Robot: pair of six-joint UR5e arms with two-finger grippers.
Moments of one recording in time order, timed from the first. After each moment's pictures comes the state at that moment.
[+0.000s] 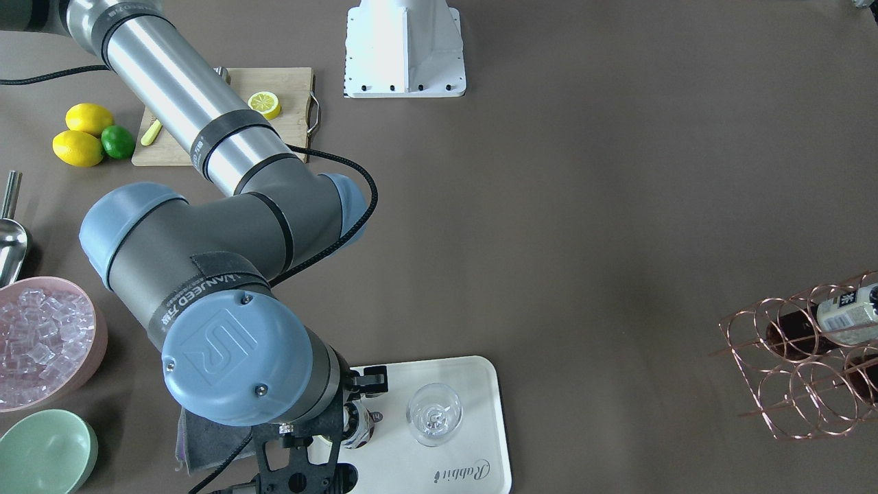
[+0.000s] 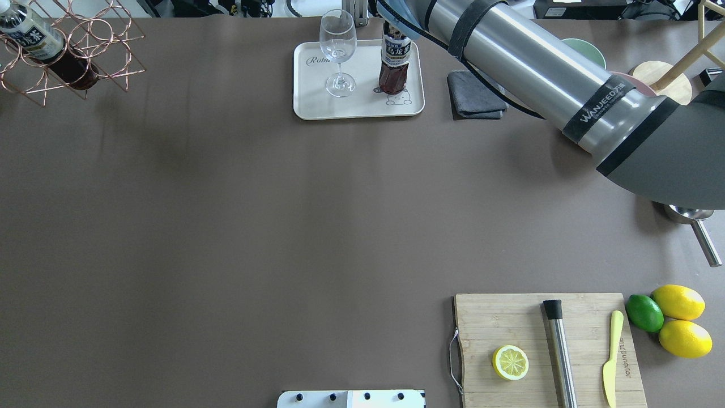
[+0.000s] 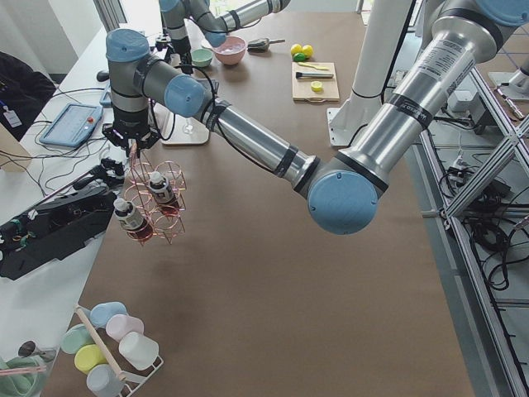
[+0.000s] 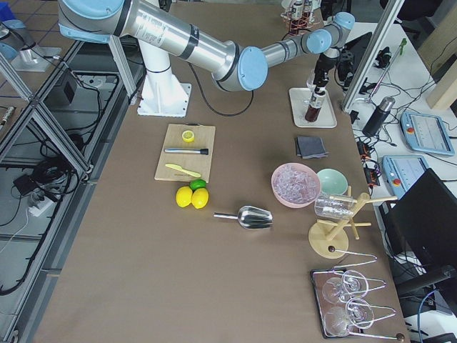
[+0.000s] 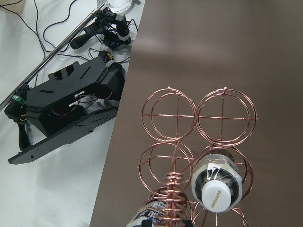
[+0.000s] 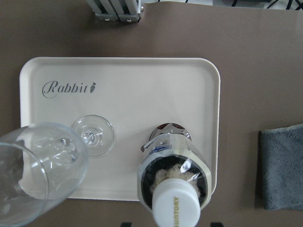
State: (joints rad) left arm -1.51 -2.18 -1.52 -1.53 -2.28 0.98; right arm 0.98 -0.25 0.67 -1.50 2.26 0.68
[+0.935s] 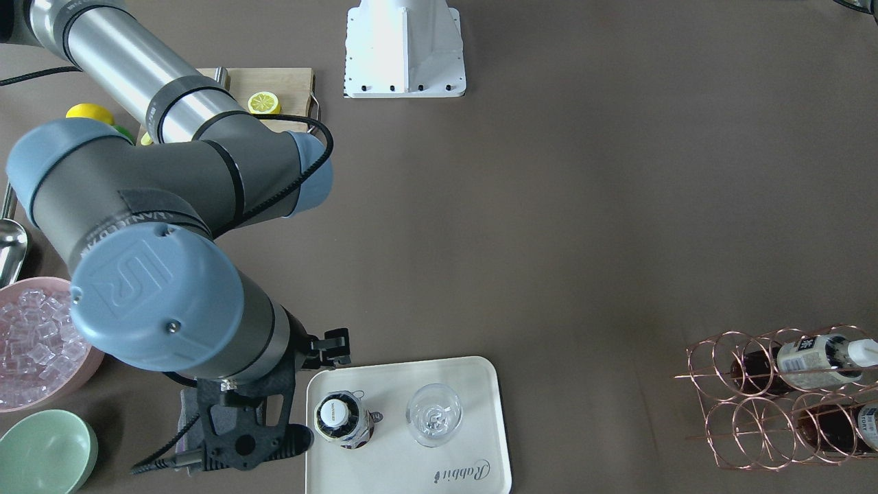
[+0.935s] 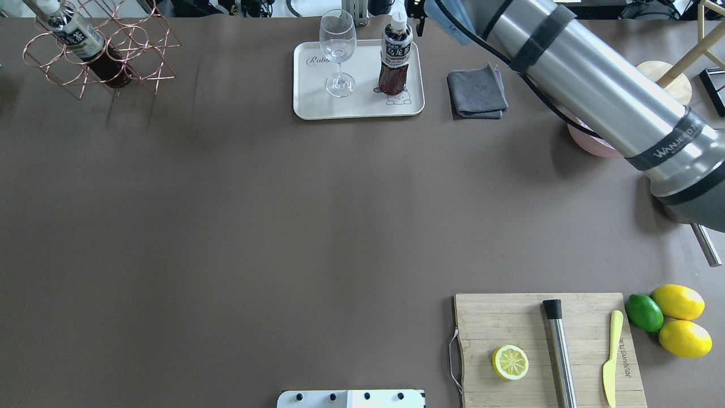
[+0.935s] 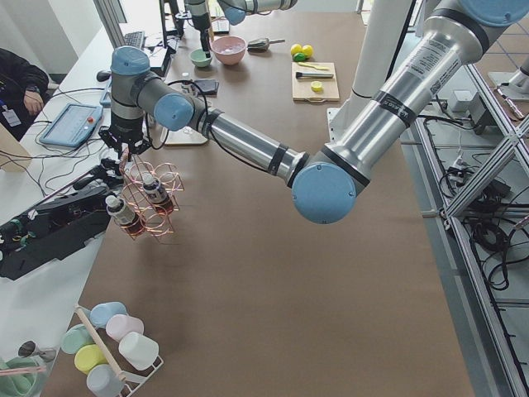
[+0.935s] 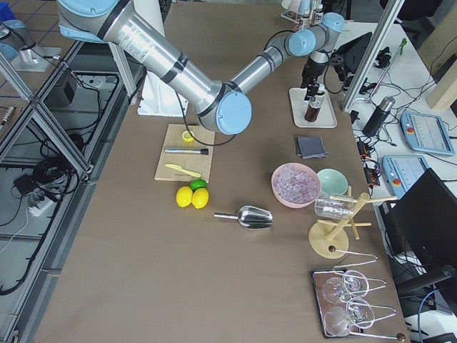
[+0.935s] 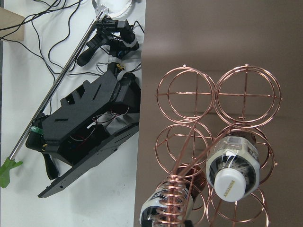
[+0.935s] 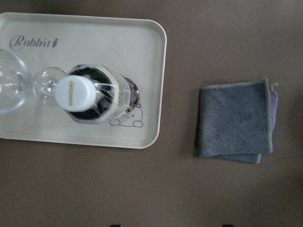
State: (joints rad) left arm -1.42 -2.22 -1.38 -1.75 -2.16 0.98; right arm 1.05 -0.62 1.32 -1.87 2.27 0.53
